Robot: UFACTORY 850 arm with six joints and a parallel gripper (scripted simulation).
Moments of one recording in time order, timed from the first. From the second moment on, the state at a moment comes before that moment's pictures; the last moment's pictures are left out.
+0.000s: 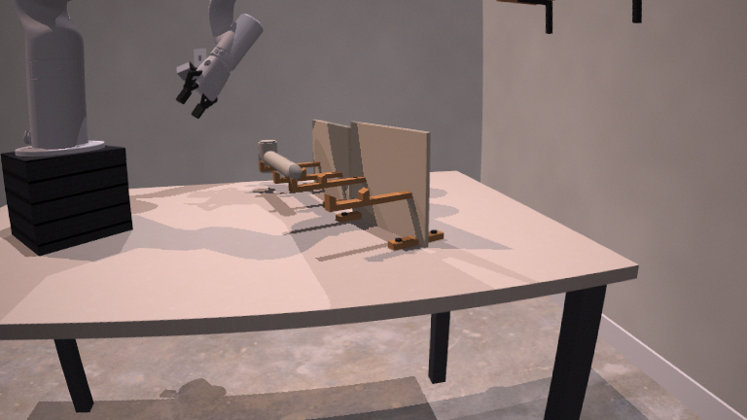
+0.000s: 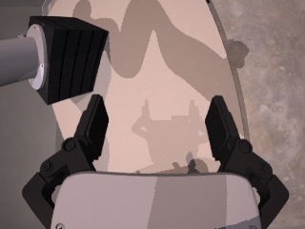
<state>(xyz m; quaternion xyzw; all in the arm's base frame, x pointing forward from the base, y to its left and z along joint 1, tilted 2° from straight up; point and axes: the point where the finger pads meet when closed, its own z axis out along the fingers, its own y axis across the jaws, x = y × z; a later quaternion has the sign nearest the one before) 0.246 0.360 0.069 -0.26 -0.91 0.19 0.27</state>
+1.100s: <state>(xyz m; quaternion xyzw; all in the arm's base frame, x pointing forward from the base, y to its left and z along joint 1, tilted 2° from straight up) 0.449 0.249 0.137 -0.75 -0.63 0.14 0.12</state>
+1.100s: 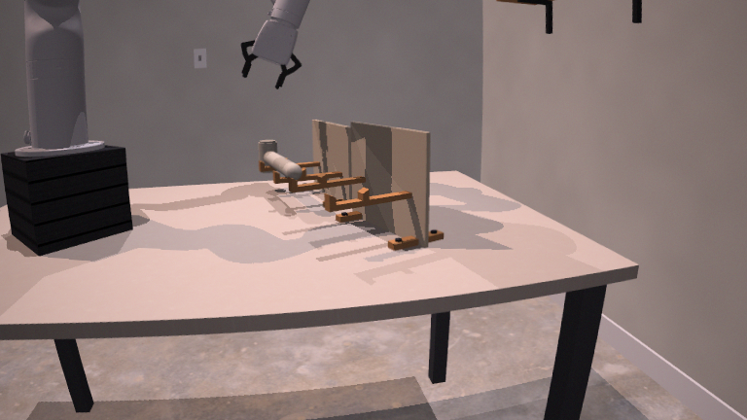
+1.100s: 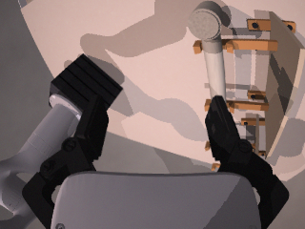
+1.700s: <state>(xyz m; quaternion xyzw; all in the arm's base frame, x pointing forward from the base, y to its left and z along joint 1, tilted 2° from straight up) 0.534 0.148 0.184 -0.92 -0.37 0.09 0.05</state>
